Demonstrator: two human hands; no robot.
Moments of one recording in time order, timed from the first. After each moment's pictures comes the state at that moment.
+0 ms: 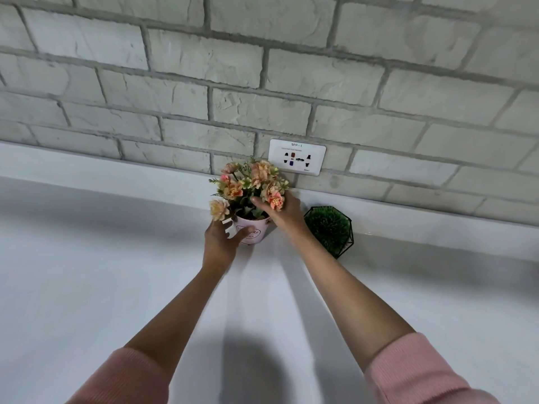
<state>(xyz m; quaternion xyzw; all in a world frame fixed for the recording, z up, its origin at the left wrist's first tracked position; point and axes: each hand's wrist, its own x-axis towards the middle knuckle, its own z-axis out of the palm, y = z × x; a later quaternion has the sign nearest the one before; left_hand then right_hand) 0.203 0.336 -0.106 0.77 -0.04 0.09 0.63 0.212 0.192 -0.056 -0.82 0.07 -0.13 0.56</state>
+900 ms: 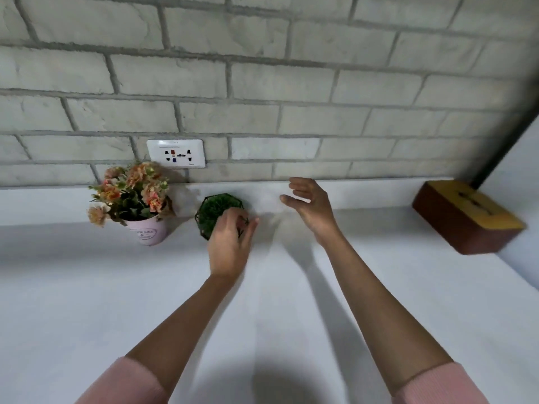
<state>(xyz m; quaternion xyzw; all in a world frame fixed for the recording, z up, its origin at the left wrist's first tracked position) 0.077 0.149 -0.063 0.82 -0.24 0.23 0.47 0.039 -0.020 -0.004 -0.76 0.16 -0.25 0.58</state>
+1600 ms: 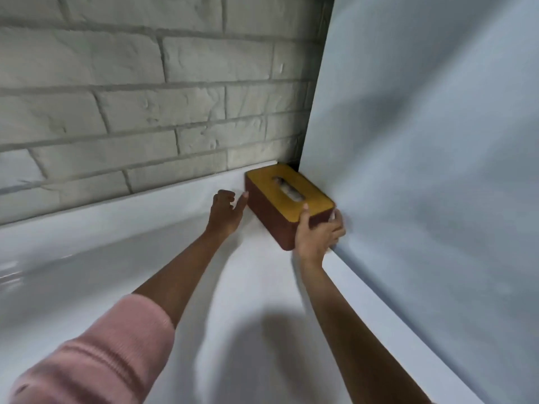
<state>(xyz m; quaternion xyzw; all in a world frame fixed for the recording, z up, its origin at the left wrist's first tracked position) 0.013 -0.317 -0.076 0.79 -0.31 -0.14 0.52 -0.144 -0.370 -0.061 -0.54 0.57 -0.47 0.40</state>
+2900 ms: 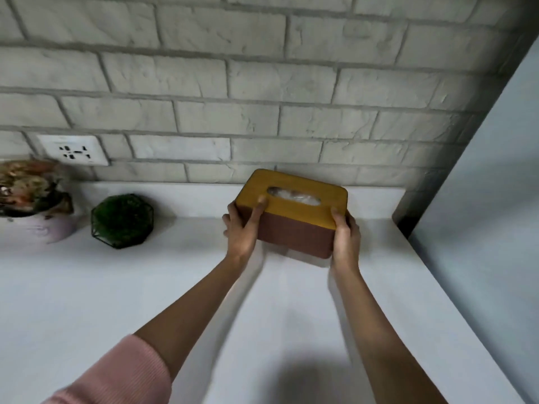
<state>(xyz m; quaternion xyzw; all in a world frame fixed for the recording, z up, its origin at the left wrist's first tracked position) 0.021 -0.112 -0.058 0.71 -0.03 -0.07 0.70 -0.062 -0.272 -0.052 -0.57 0.31 -0.30 0.70</state>
